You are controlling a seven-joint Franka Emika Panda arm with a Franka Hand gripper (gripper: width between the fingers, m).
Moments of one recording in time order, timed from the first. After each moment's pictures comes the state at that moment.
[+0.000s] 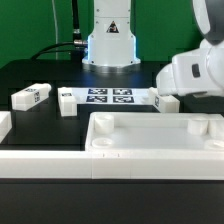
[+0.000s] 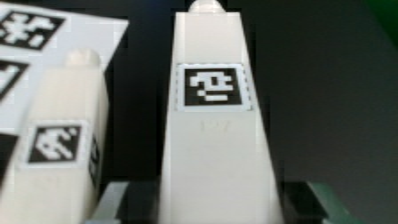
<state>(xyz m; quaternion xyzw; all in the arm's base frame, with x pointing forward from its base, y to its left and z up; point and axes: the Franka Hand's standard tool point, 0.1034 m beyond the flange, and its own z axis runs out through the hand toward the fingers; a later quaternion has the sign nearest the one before) 0.441 0.146 0.060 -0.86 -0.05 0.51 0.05</state>
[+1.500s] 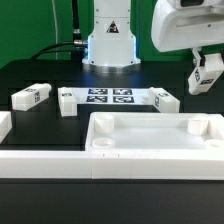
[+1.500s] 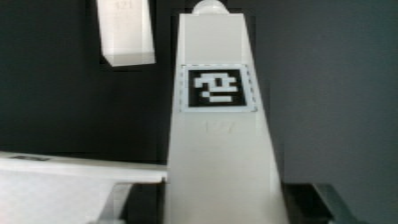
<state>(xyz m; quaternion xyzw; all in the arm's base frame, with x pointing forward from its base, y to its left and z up) 0.515 0.125 0.120 -0.98 -0.04 0.18 0.07</state>
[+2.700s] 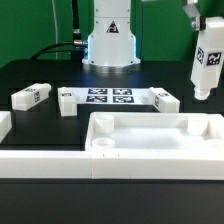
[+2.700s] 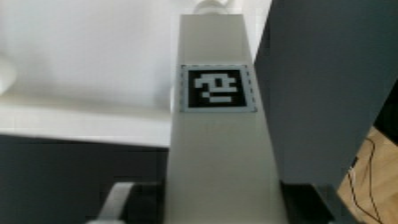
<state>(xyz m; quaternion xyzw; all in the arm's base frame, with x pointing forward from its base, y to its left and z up) 0.589 0.096 0.183 -0.99 -0.07 -0.10 0.06</state>
